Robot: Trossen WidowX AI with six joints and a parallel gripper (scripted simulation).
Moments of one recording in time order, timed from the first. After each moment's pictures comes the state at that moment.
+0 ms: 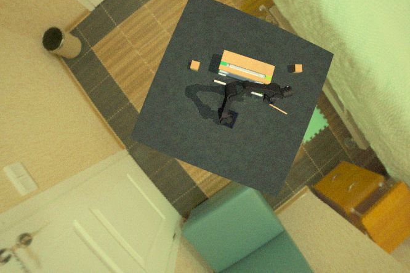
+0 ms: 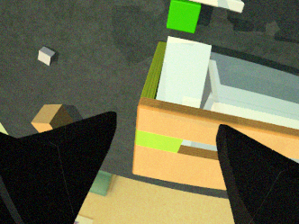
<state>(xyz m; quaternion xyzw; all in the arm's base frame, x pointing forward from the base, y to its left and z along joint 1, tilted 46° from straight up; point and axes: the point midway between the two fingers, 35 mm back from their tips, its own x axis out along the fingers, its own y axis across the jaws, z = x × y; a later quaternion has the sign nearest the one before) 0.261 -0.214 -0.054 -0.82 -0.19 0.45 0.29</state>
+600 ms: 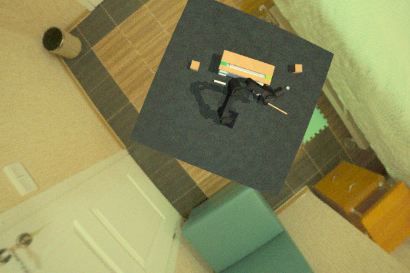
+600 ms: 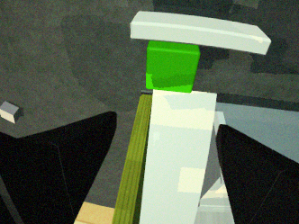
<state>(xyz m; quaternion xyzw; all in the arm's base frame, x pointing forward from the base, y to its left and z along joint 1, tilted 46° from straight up) 0.271 -0.144 -0.124 -0.80 -0.18 0.46 0.33</state>
